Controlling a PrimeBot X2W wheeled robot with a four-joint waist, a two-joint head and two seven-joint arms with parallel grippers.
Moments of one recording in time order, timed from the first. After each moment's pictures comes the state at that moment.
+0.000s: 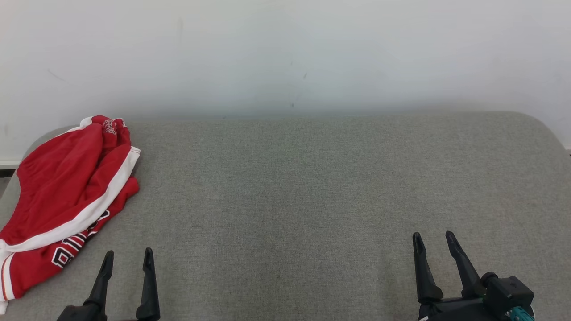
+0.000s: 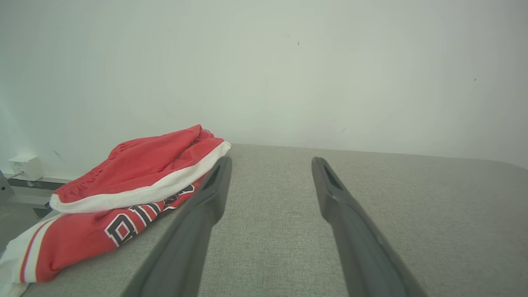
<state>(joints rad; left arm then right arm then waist) 0.03 0.05 0.06 0.08 -0.11 -0.06 -0.26 -0.02 -0.05 0.07 0.20 0.25 0.13 -0.26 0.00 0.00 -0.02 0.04</state>
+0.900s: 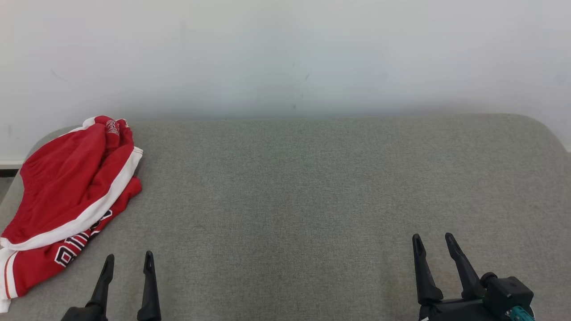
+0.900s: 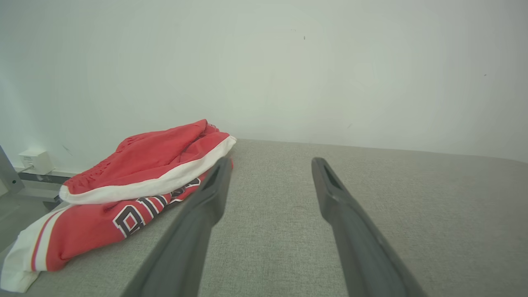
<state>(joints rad) 0.03 0.05 0.06 0.10 -0.11 -0.04 -0.26 -0.02 -0.05 0.07 0.20 0.25 0.13 -0.25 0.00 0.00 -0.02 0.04</state>
